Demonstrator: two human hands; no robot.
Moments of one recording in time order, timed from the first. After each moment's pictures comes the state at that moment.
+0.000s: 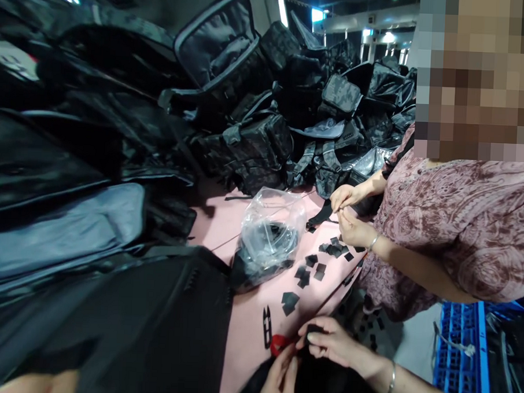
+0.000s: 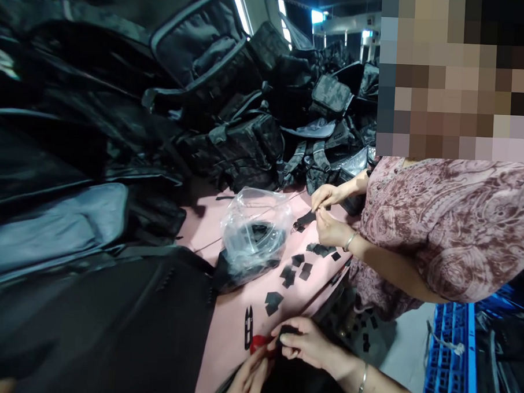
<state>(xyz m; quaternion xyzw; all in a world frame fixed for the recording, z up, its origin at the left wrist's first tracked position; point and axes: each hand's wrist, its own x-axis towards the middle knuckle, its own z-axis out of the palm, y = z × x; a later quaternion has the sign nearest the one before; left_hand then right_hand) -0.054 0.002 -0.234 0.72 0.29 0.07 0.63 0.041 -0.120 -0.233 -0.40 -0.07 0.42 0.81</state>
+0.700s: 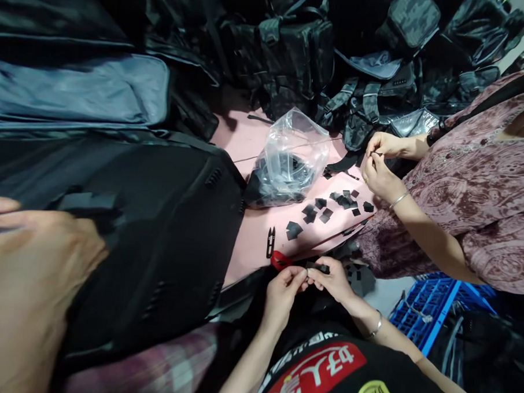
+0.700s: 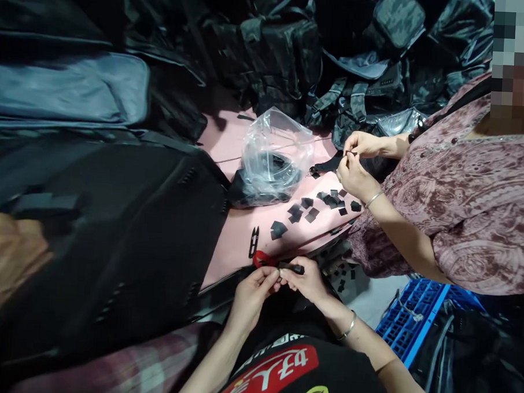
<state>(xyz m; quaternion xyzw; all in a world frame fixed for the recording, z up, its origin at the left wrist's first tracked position) -0.039 -0.041 -0.196 0.56 0.31 0.08 0.77 0.034 -0.147 -0.219 -0.61 -0.11 0.33 0.71</state>
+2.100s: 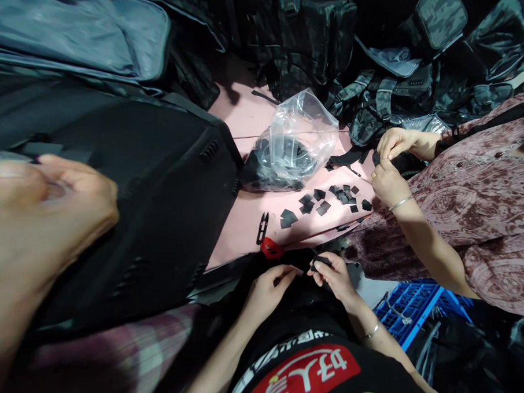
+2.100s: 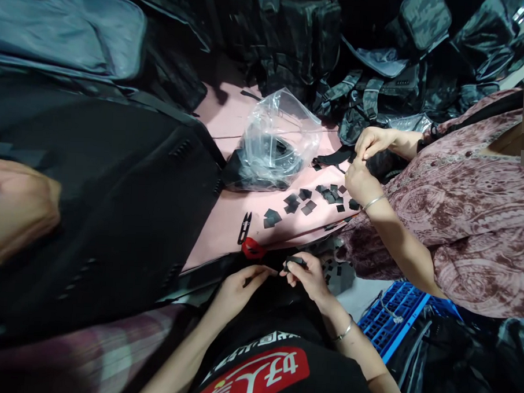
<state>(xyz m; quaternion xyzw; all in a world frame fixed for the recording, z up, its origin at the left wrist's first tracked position) -0.049 -0.025 -0.207 0.75 0.24 0.01 0.62 0.043 -0.172 -0.217 -0.58 -0.10 0.36 0.72</state>
